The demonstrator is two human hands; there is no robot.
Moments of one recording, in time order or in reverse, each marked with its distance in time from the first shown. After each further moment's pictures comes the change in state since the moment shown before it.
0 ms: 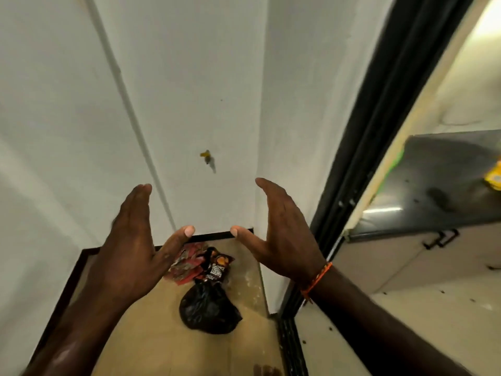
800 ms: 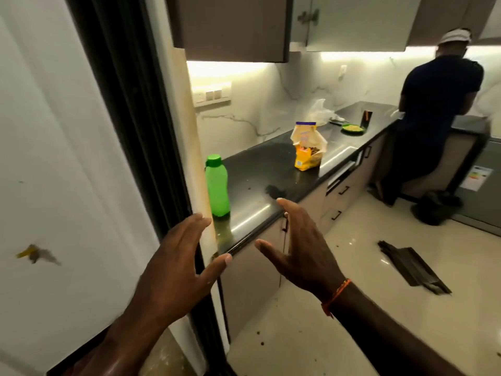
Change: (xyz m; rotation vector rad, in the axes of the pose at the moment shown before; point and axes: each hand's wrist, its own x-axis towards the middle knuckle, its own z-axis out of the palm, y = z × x) left_hand 0.007 0.278 0.142 -0.216 -0.302 0.768; right_hand -0.154 0.147 -0.220 -0.363 0.402 0.426
